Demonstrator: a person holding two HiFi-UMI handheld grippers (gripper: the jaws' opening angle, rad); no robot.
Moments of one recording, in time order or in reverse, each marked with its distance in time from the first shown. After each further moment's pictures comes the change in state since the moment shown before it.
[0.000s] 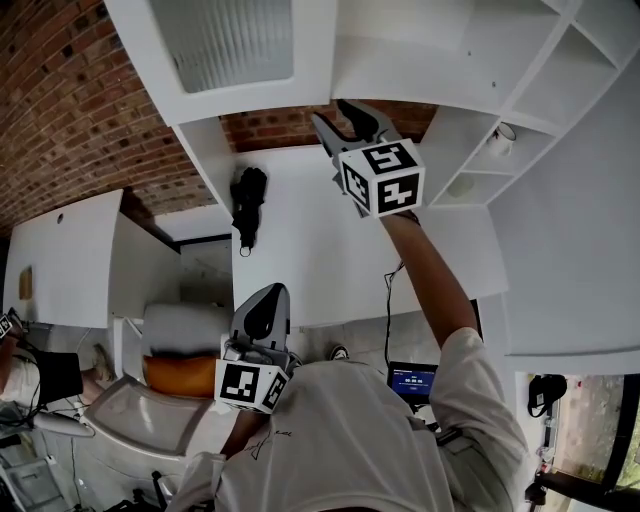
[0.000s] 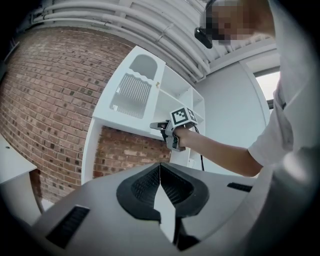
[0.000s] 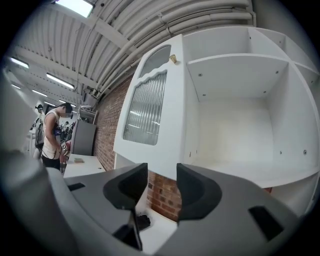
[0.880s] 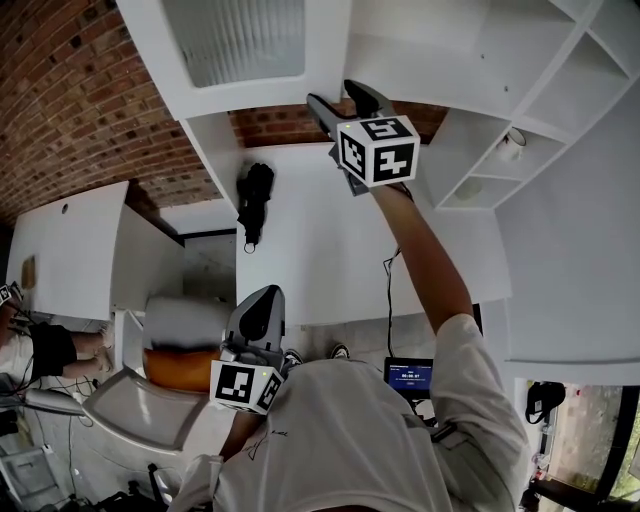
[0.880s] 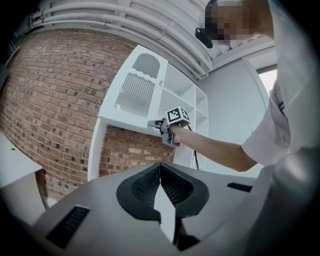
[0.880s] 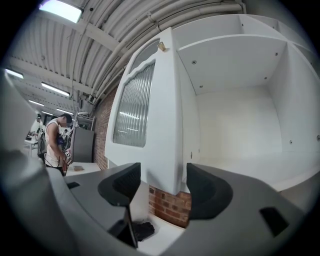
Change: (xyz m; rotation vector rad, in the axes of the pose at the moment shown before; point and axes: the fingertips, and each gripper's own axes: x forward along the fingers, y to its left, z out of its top) left arm -0.008 0.014 -0.004 0.002 0.023 0.041; right arm 0.046 -0.015 0.003 0.086 -0.014 0.010
